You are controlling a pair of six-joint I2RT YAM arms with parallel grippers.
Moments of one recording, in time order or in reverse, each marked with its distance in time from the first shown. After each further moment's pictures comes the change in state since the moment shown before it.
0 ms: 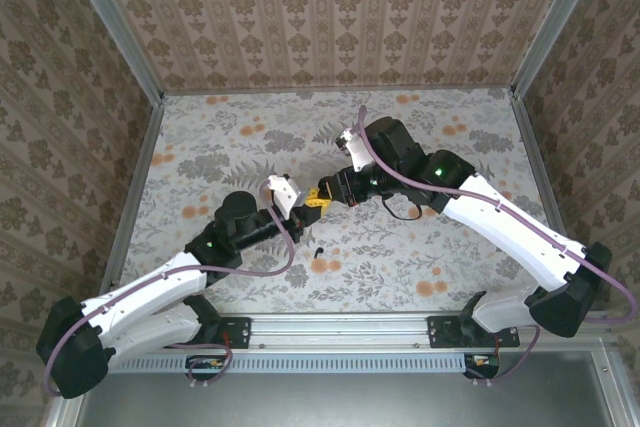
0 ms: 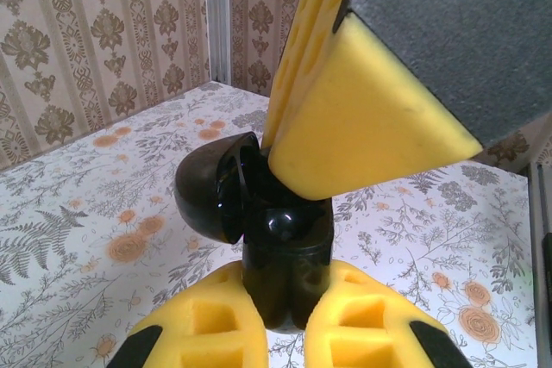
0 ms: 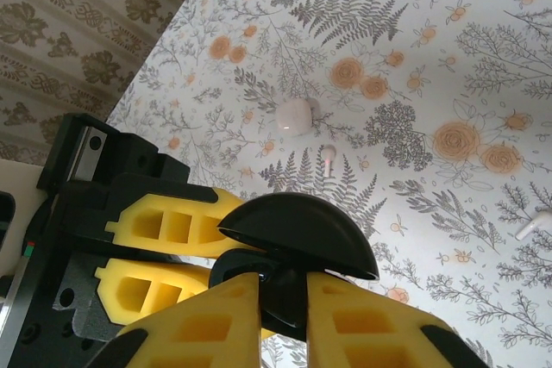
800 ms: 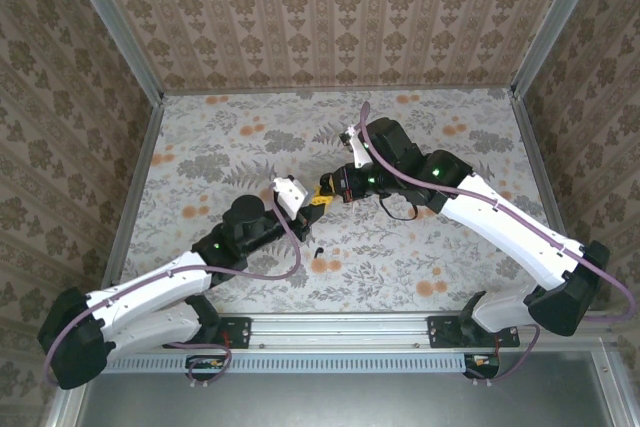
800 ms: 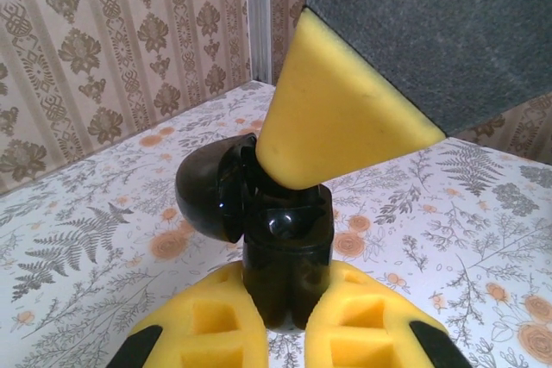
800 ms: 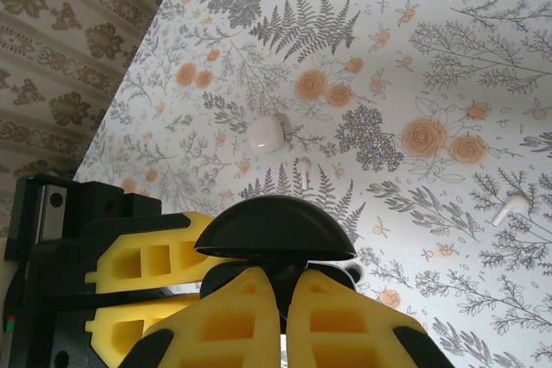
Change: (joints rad) left arm -0.067 0.035 0.000 0.035 -0.188 0.047; right arm 0.006 0.008 0.003 0.002 0.113 0.119
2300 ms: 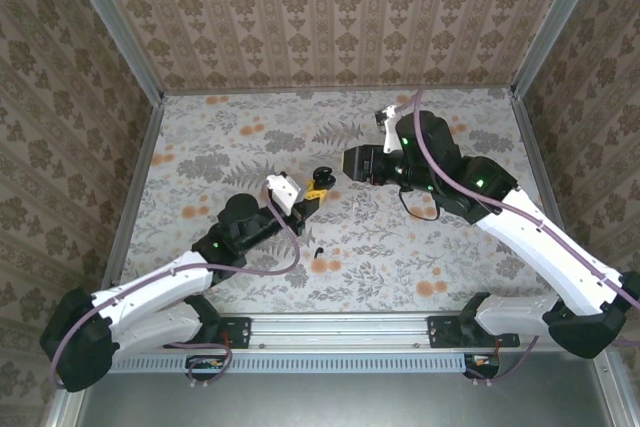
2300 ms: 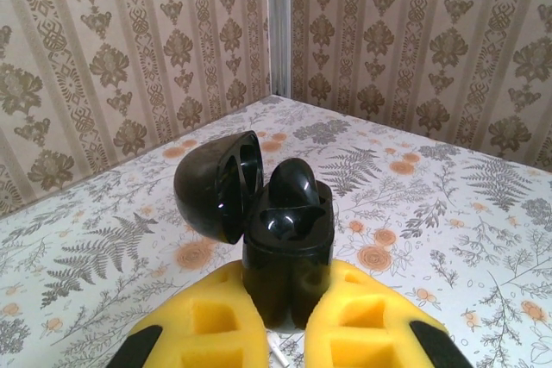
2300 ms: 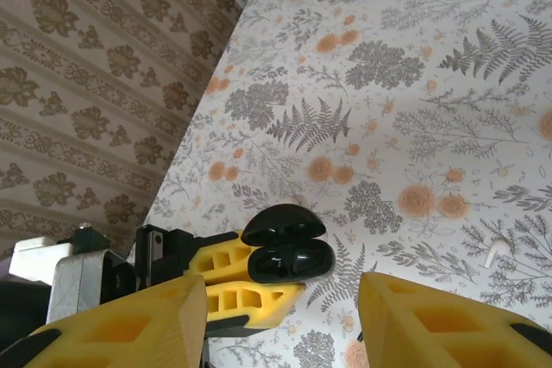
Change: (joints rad) left arm 0.074 0.006 -0.048 0.103 0.047 0.002; right arm -0.034 -0.157 0.009 0.052 0.091 0.116
